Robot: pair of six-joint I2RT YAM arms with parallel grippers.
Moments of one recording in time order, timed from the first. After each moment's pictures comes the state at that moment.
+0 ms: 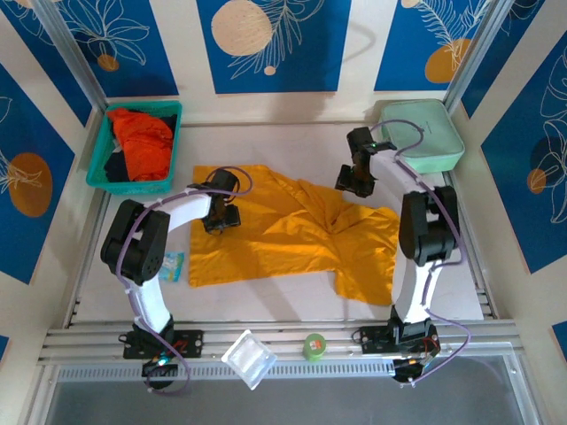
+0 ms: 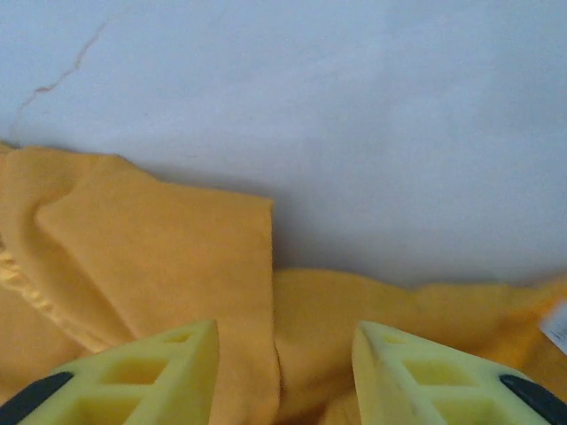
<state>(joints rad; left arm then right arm) -0.41 1.86 1.12 -0.57 -0.08 -0.57 0.21 1.96 1.54 -0.87 -0.06 0.50</state>
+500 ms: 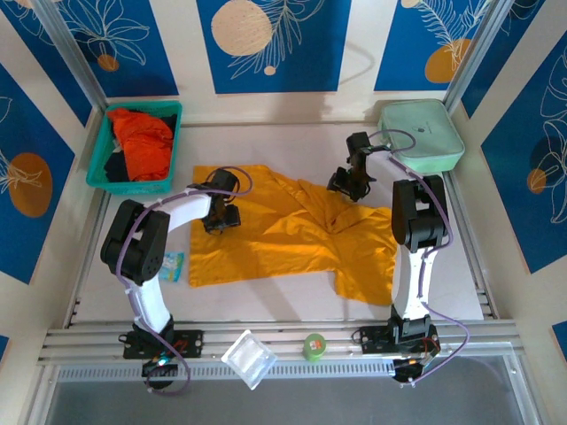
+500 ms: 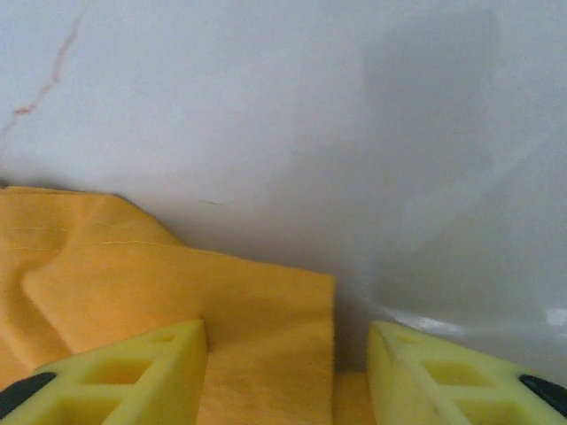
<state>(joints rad) -0.41 1.86 1.12 -0.57 -0.08 -0.57 0.18 2.09 1.56 -0.77 -0.24 0.55</state>
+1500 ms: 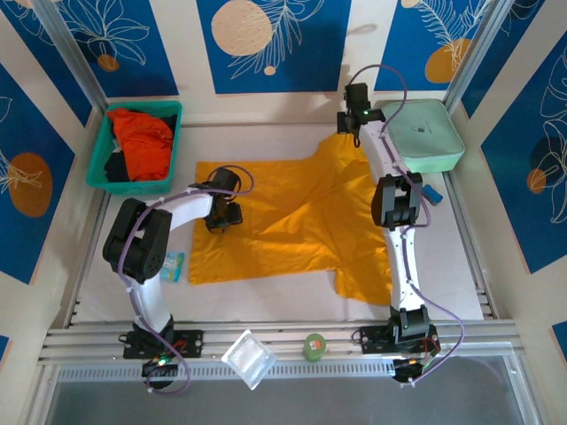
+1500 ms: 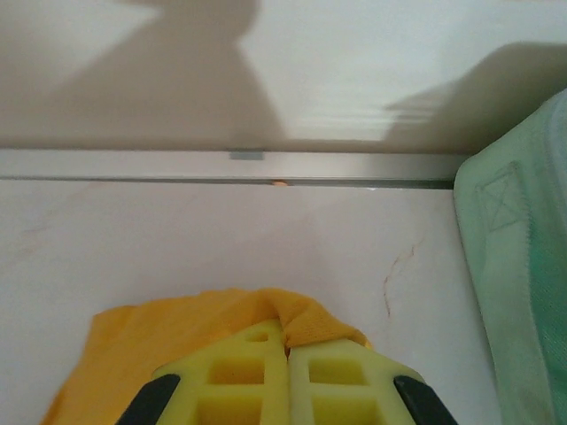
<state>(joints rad) -0.42 1.89 1.12 -0.53 -0.08 -0.57 0.15 2.59 2.53 -0.73 0.22 0.04</state>
